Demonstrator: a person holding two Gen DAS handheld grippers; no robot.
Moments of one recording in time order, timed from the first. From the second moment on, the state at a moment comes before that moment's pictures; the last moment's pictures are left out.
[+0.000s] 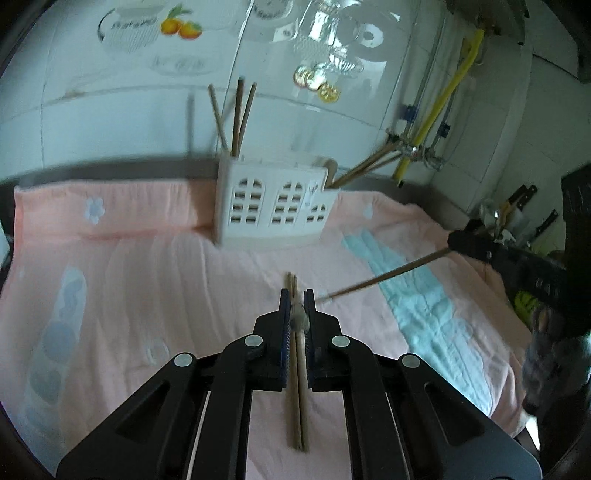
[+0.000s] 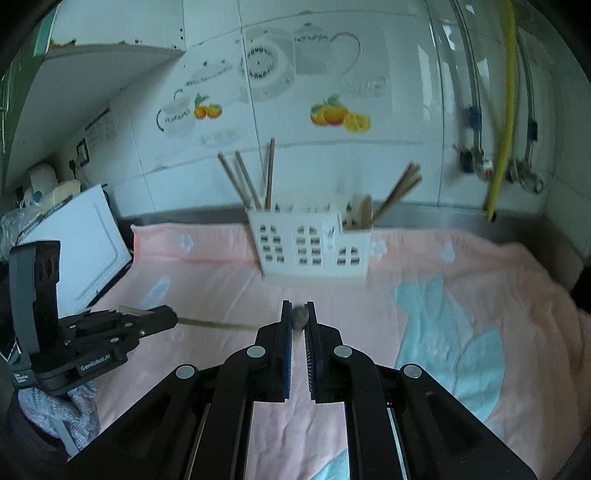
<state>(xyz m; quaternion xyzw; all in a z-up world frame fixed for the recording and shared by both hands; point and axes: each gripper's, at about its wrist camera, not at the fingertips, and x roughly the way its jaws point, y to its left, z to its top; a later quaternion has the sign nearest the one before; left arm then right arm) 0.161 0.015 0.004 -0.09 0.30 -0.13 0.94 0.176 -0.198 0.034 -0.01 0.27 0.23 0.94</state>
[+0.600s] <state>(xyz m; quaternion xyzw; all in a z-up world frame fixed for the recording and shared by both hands) 0.216 0.011 0.121 -0.03 0.23 -0.15 0.96 0.271 -0.212 0.158 -0.01 0.23 0.21 0.95</state>
